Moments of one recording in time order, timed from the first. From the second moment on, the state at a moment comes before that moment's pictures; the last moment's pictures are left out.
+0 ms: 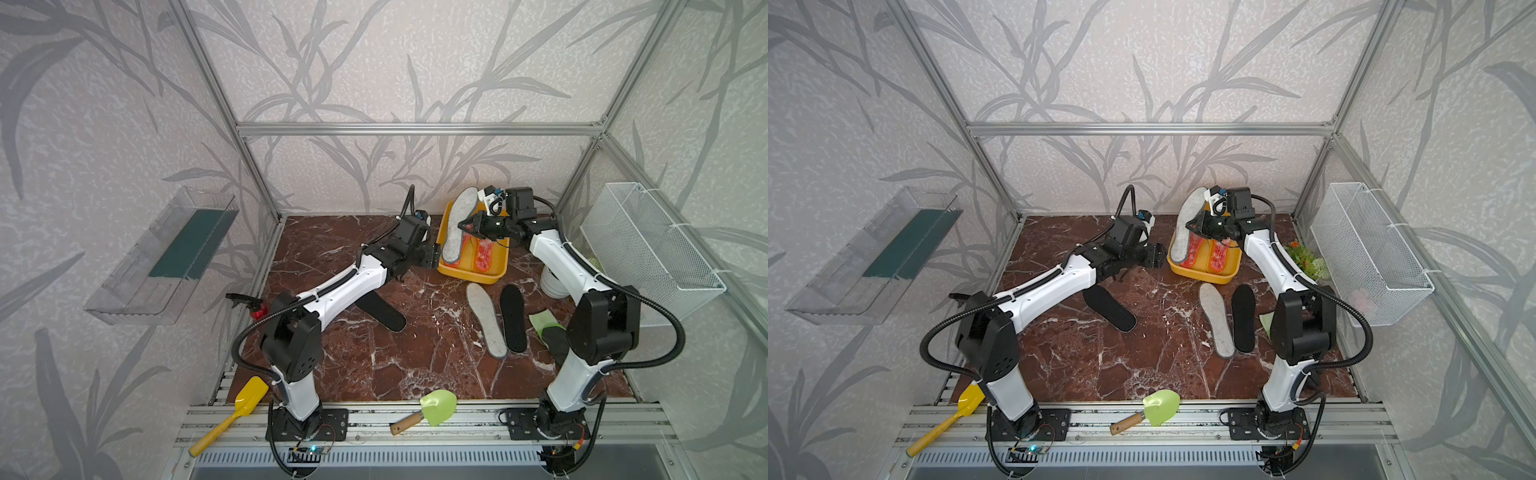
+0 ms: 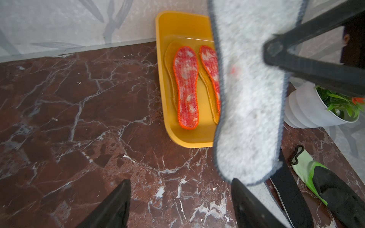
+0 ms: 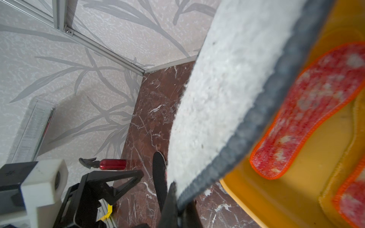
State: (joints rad) left arm -0.63 1.74 1.48 -0.39 -0.05 -0.35; right arm 0.16 1.81 1.62 -0.47 -0.65 0.44
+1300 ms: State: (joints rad) left arm -0.50 1.52 1.31 -0.40 -0.07 -0.42; right arm 0.12 2.50 2.35 -0.79 -0.56 0.40
